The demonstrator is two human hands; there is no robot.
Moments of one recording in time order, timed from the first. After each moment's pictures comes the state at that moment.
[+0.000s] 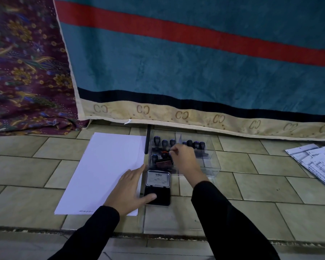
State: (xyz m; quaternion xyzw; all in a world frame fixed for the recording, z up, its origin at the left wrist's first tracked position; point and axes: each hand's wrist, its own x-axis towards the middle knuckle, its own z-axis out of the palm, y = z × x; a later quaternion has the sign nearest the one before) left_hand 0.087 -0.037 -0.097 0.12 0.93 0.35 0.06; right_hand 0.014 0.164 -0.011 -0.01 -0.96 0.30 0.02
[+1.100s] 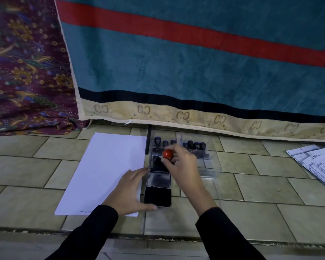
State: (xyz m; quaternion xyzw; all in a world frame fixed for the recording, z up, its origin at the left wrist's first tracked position) left_hand 0.084 -0.042 -0.095 0.17 0.93 0.33 0.06; right_hand 0.066 0.153 0.000 0.09 -0.90 0.40 0.15
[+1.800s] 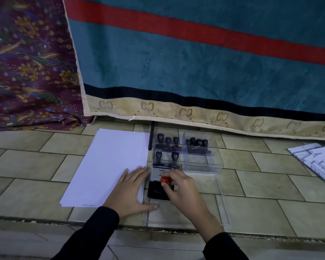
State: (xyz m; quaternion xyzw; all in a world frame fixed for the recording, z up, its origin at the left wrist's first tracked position) left_hand 0.102 -0.046 -0.101 0.20 0.95 0.22 0.00; right_hand 0.123 0.155 -0.033 0.18 -0.90 0.38 0.09
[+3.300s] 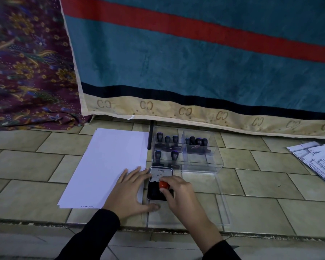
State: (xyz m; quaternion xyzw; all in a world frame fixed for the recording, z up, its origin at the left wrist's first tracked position) left_hand 0.104 -0.044 -0.103 0.19 0.95 0.25 -0.03; right_hand 0.134 0.146 -0.032 0.17 -0.92 0.34 0.07
